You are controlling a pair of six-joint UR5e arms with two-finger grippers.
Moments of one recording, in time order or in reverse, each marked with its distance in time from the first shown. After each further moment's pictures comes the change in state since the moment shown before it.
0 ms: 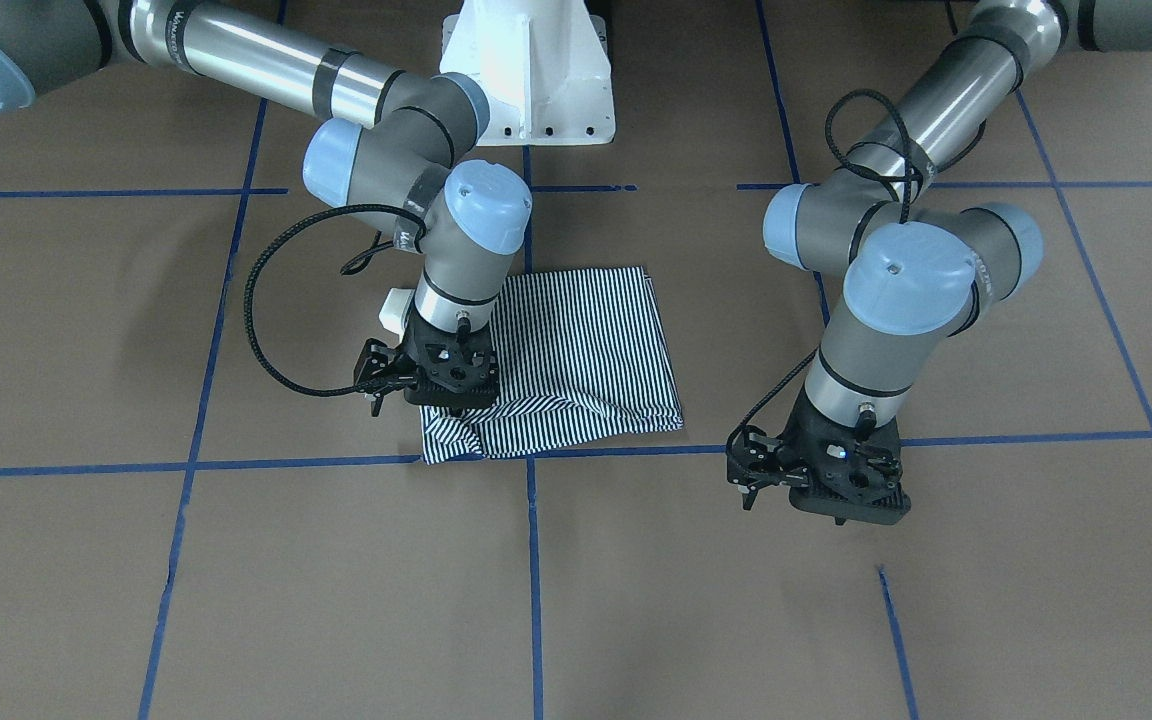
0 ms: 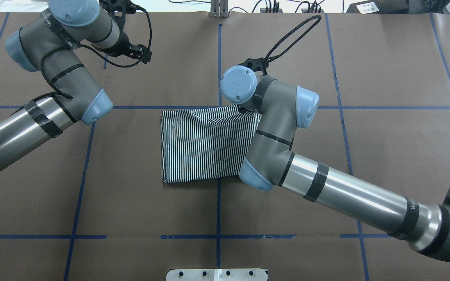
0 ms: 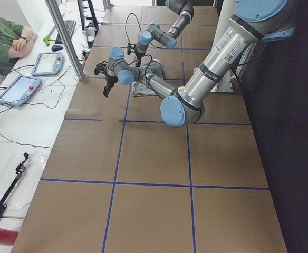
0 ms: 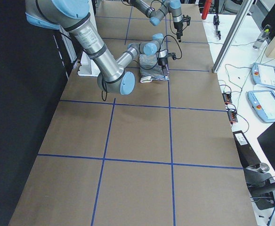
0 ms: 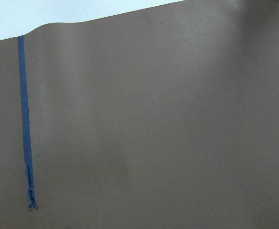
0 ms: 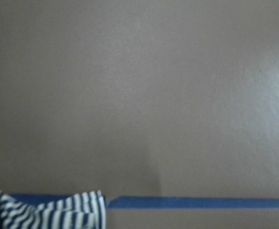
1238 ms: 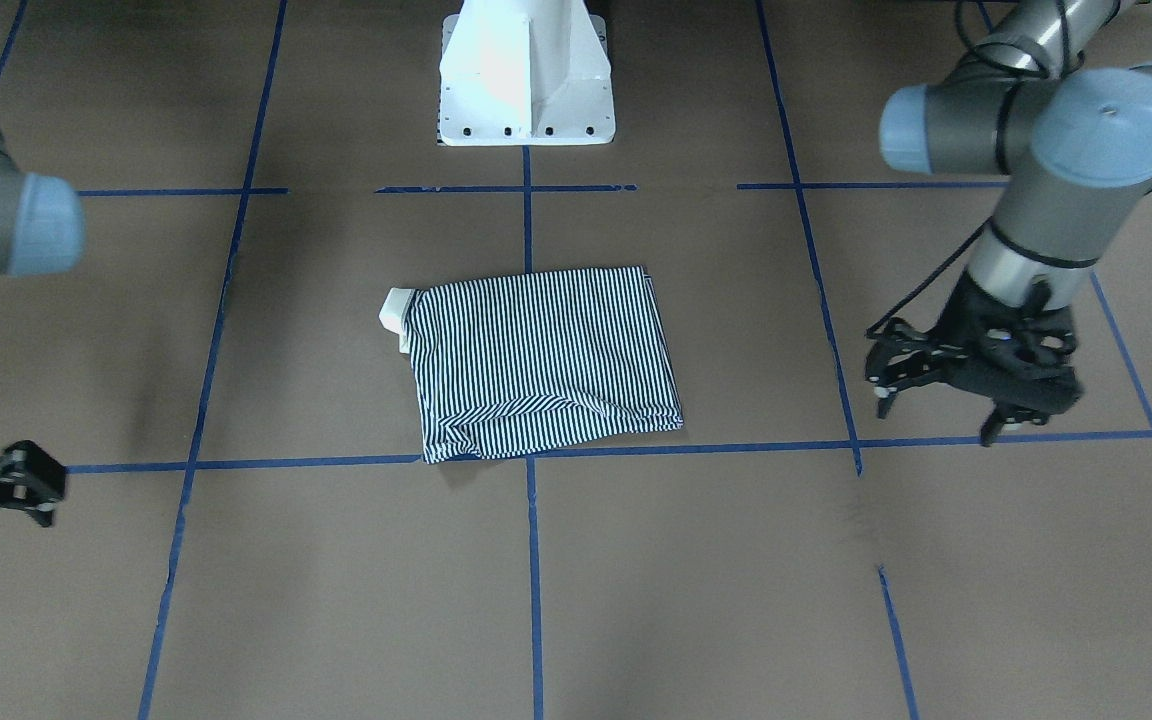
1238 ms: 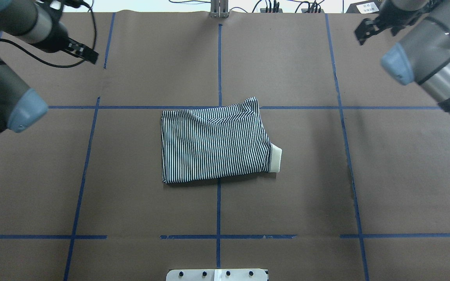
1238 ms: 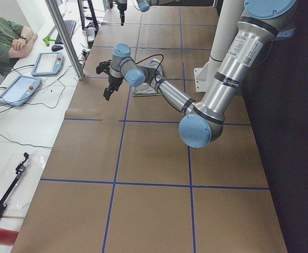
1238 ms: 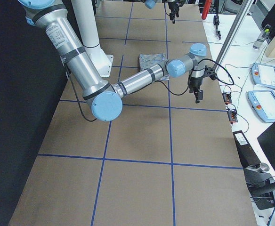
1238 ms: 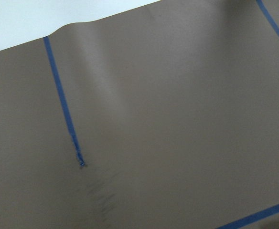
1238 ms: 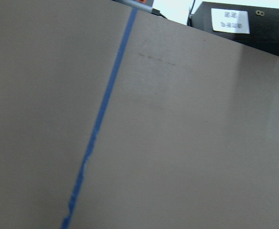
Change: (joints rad) left arm -0.202 0.294 -0.412 0.222 -0.091 0.425; right arm 0.634 -0.339 0.189 0.111 0.580 -0.752
